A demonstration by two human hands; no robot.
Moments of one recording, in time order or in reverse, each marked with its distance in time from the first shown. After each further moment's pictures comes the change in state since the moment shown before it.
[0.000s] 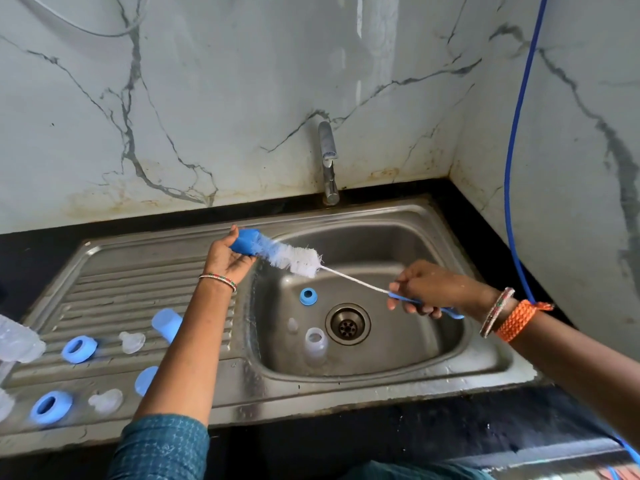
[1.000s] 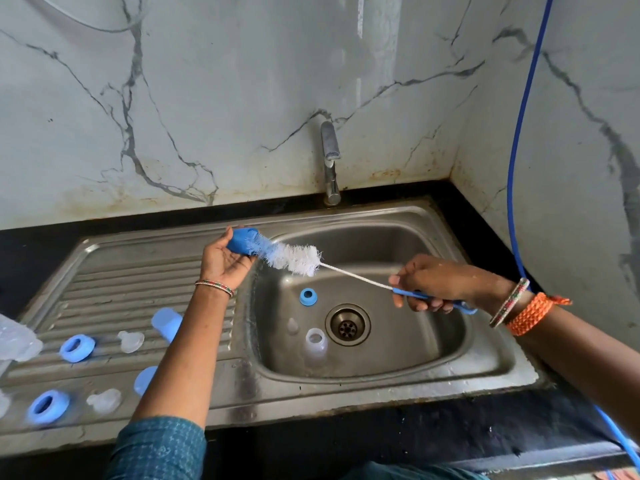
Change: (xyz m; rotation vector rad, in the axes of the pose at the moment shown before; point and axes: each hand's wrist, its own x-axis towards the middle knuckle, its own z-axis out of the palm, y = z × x) left_hand 0.000 0.004 -0.015 -0.047 -0.109 0.019; right_hand -0.007 -0.016 -0.011 -0.041 -0.108 -0.030
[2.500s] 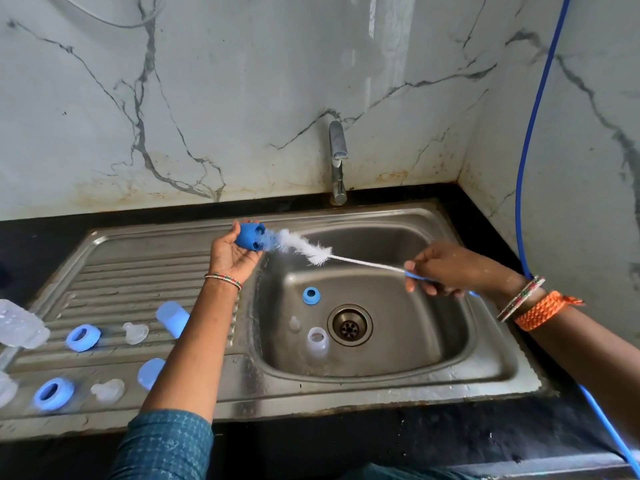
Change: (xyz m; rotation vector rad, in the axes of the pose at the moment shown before) left_hand 0.001 -0.005 0.006 -0.072 -0.017 0.023; right_hand 0.002 0.000 -0.018 -0.141 0.203 -0.014
